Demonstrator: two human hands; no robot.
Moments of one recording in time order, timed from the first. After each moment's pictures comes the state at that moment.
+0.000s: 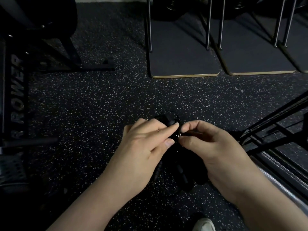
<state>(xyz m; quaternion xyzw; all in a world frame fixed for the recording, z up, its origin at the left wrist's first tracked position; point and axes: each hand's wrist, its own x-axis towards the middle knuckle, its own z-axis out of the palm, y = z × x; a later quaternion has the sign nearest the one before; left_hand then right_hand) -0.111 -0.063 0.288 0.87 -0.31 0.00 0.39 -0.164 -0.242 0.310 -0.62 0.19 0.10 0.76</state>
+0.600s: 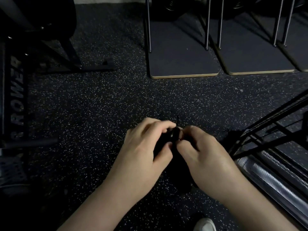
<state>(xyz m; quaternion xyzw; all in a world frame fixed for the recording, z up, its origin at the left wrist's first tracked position) -0.120 -0.066 0.288 0.88 -0.28 -0.03 0.37 -0.167 -0.230 0.308 -0.82 0.14 0.08 0.55</state>
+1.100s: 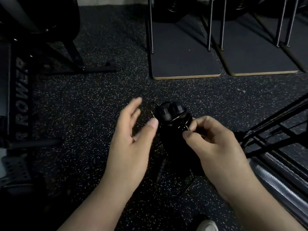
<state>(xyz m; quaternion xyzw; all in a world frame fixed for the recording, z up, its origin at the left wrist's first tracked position) -0.115 -0.065 0.294 0.75 -0.05 -0.07 0.65 -0.163 -0.229 0.312 -0.71 0.18 -0.01 0.67</state>
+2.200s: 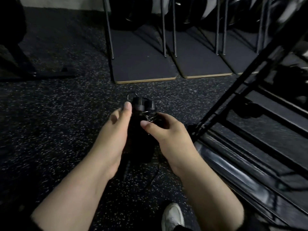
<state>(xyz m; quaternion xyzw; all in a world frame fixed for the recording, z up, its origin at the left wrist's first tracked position) -0.135 -0.124 0.309 0.65 0.02 -0.27 0.71 -0.201 -0.258 0.312 -0.67 0.26 -0.03 0.69</state>
